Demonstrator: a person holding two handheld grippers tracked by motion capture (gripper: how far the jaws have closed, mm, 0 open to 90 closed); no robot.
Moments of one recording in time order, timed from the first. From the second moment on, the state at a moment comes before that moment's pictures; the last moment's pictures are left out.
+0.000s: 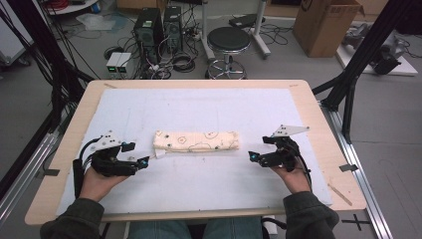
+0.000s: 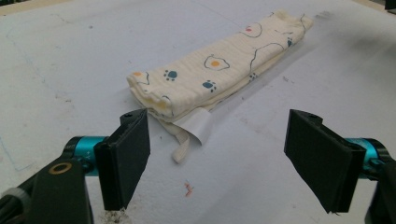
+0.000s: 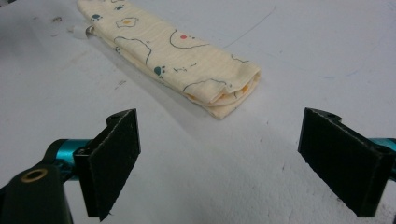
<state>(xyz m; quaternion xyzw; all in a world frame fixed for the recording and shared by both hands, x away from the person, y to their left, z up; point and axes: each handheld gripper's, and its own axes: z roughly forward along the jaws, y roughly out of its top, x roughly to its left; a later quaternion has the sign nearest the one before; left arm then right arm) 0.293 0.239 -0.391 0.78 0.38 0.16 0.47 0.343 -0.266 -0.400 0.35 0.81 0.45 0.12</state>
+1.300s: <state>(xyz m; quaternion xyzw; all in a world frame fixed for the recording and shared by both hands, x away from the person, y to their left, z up) 0.254 0.258 -0.414 0.78 0.38 0.17 0.46 0.303 -0.290 -0.414 0.35 0.81 0.45 0.13</state>
